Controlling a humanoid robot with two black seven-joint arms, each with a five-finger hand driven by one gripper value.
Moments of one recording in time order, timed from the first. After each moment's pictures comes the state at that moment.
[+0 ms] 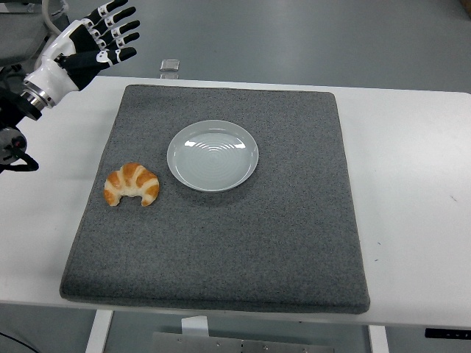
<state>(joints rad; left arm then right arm) -0.84 0.71 -0.53 -0.99 0.23 -0.34 -0.49 0.06 0.00 -0.14 0.18 0.04 -0.02 -0.06</state>
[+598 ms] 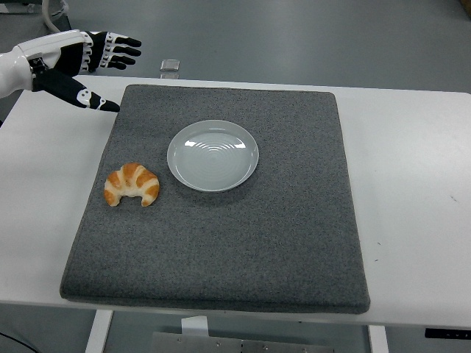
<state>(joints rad) -1.26 1.14 0.05 -1.38 0.56 -0.29 -0.43 0.06 0.00 -0.14 0.18 0.04 -0.01 -0.06</state>
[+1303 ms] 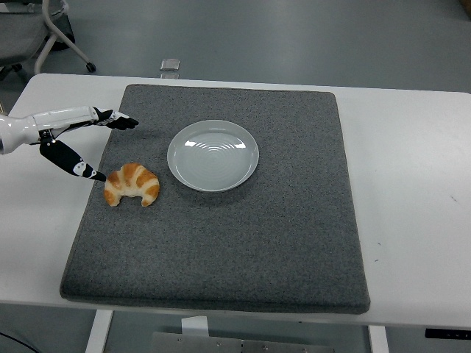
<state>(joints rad) -1.08 1.11 0.04 -1.39 0.94 -0.07 -0.46 0.06 0.00 -0.14 0.18 0.04 -0.01 -0.06</state>
